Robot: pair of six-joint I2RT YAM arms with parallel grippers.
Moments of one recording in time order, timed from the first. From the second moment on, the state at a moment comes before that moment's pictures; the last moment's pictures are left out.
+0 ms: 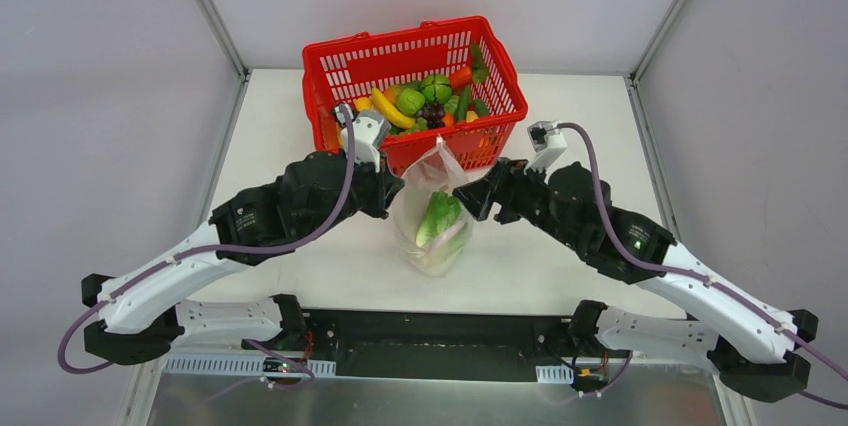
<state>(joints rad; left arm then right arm) -1.12 0.99 1.34 -0.71 -0.44 -0.39 1.05 0.89 1.12 -0.53 0.27 0.69</state>
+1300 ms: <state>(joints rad) -1.12 0.92 1.20 -0.58 -0.45 -0.42 0.89 0.84 0.74 0.03 -0.04 1.03</state>
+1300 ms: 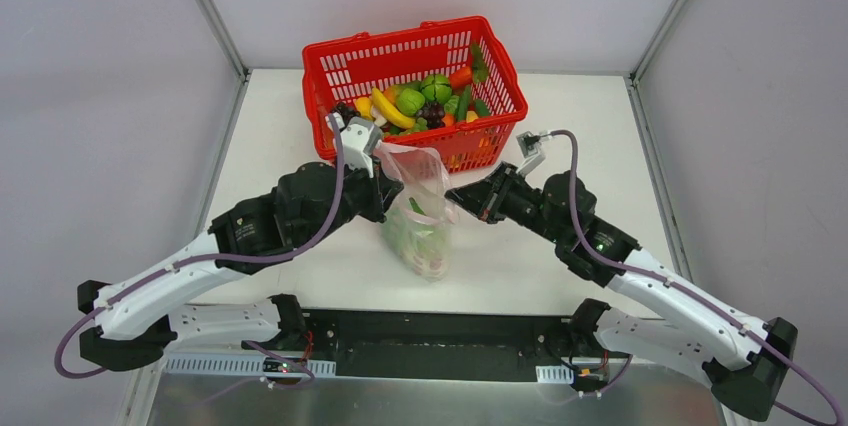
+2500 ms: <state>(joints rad) -1.11 0.92 1.20 -0.61 -0.50 -0.39 1.35 0.91 1.07 -0.51 0.51 0.37</state>
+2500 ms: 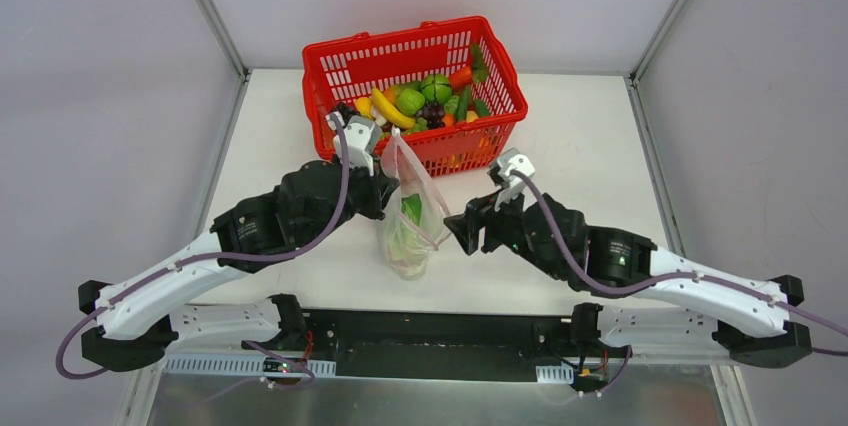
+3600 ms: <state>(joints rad) -1.11 0.93 1.22 -0.60 -0.39 -0.37 1.03 0.98 1.10 -0.34 0.10 0.67</state>
